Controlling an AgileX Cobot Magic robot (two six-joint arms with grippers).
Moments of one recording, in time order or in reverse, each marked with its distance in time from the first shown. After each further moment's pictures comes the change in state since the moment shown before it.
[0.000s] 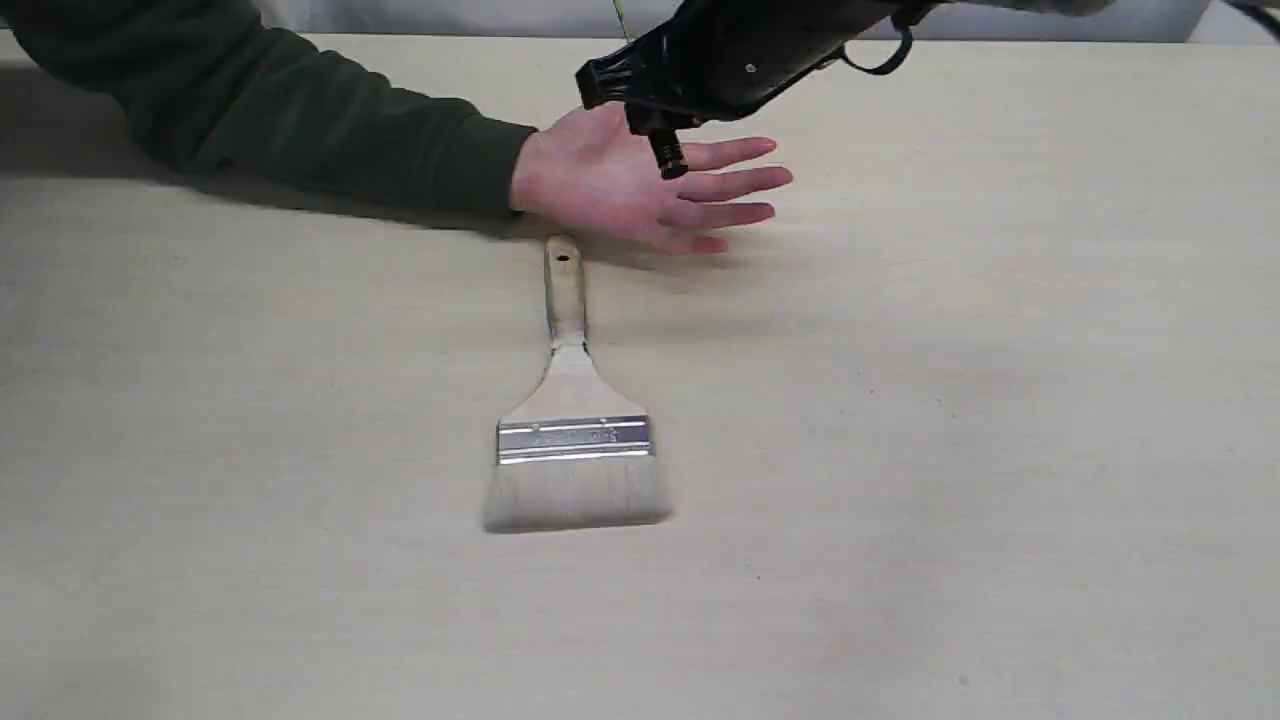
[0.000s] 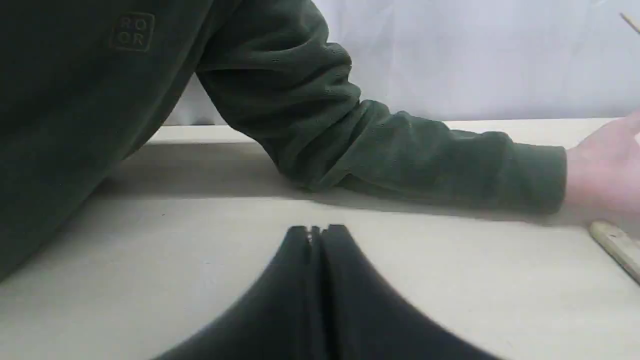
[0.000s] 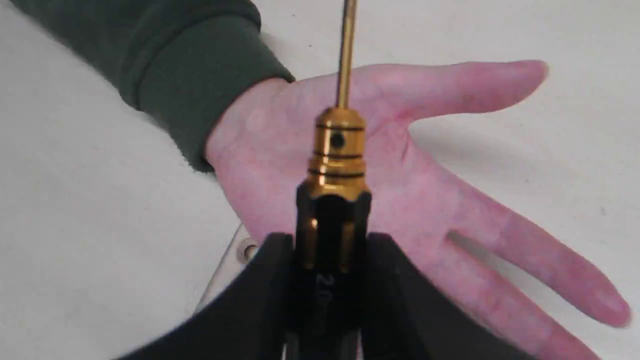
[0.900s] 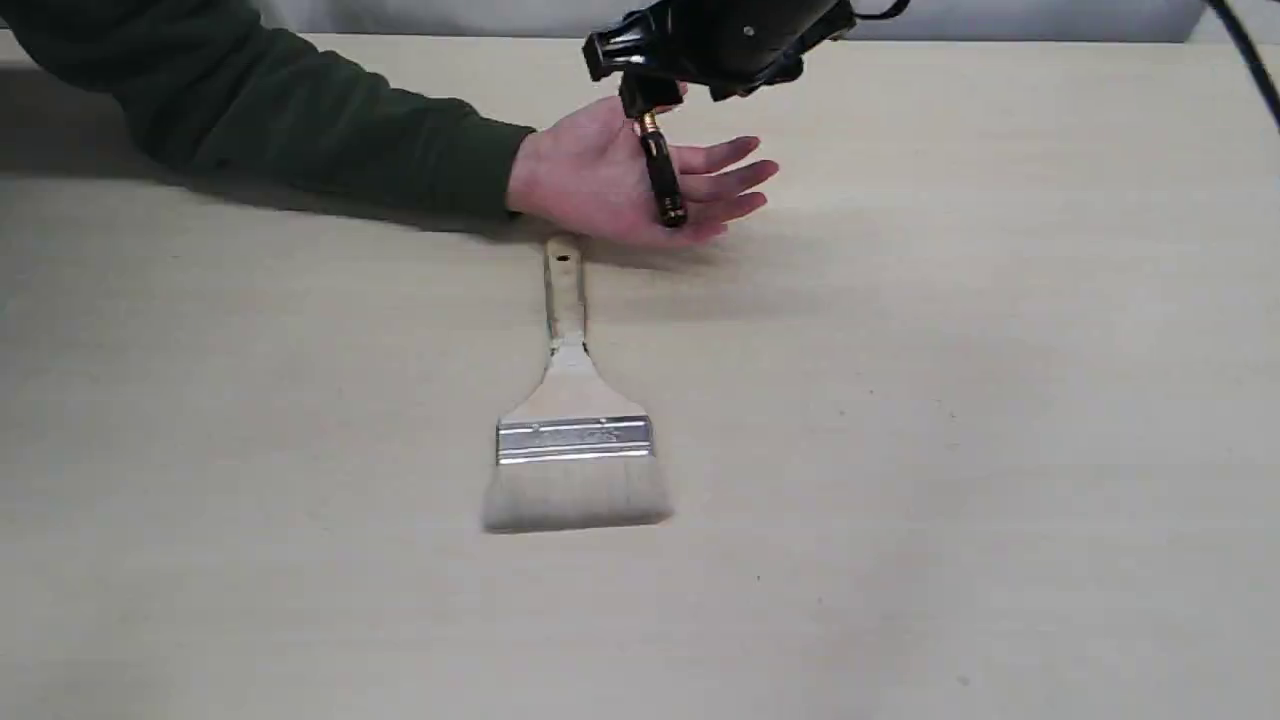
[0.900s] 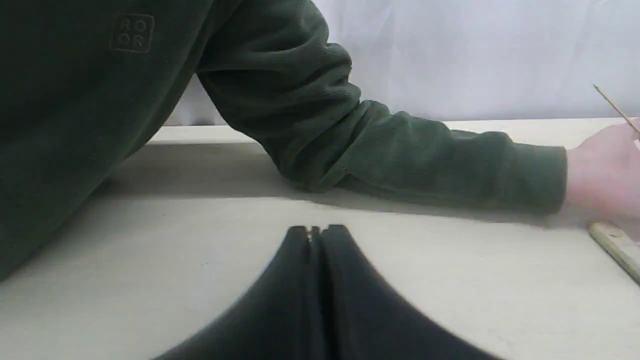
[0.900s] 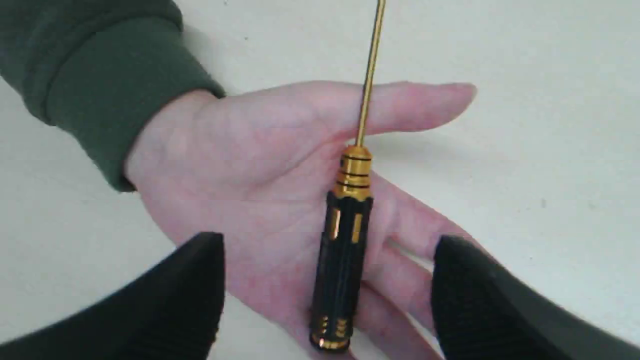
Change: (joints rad) left arm 0.000 0.000 0.000 0.000 0.000 0.000; right arm 0.000 0.068 -0.169 -0.201 0.152 0.196
